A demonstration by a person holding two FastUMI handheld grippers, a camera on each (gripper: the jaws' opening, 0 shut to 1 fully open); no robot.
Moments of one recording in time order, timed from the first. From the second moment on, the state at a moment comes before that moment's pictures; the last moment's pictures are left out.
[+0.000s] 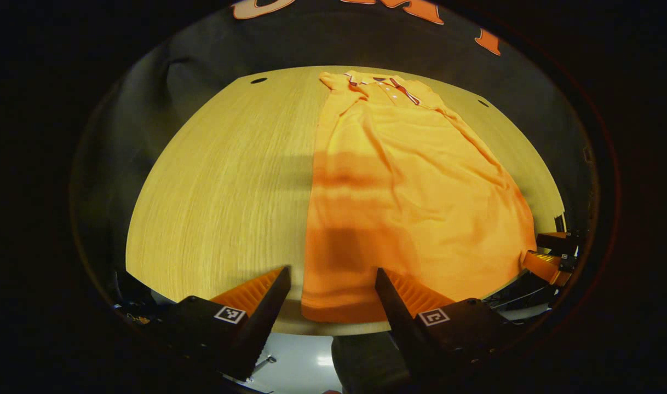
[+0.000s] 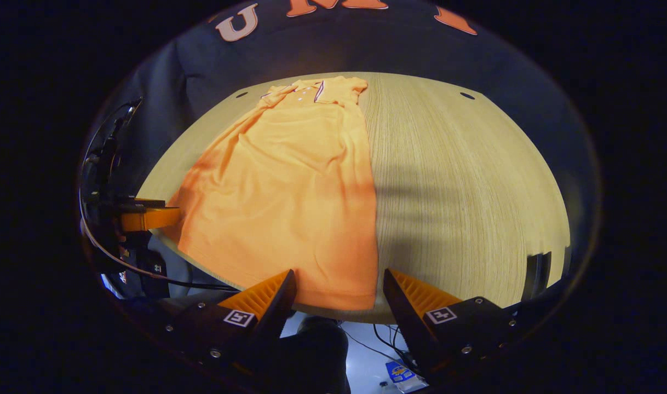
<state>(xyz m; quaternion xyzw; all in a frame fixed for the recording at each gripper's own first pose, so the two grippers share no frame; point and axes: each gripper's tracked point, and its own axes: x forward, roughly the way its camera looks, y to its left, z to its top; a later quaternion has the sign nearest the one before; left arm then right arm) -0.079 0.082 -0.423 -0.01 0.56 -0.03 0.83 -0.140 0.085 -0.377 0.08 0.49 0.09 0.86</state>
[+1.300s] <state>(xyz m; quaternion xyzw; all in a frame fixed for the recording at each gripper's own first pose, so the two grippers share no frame) -0.010 0.061 -0.341 -0.09 0.50 -0.06 0.86 -0.067 0.100 -0.309 0.30 0.43 0.12 0.84</state>
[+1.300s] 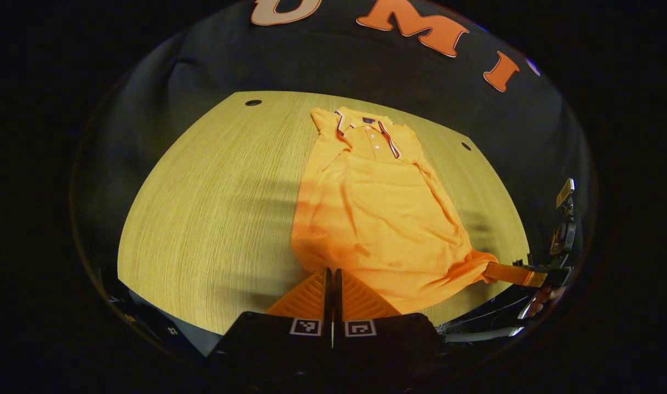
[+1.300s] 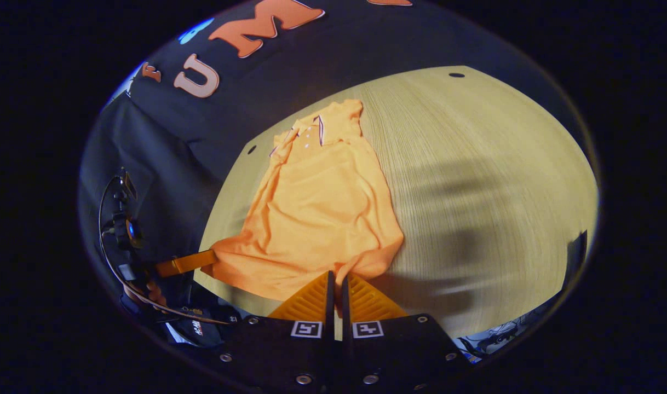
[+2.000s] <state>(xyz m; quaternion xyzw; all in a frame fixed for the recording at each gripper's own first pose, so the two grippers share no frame) 0.170 0.060 -0.268 -0.06 0.42 -0.12 0.90 0.086 0.057 -0.230 0.28 0.37 0.08 0.88</state>
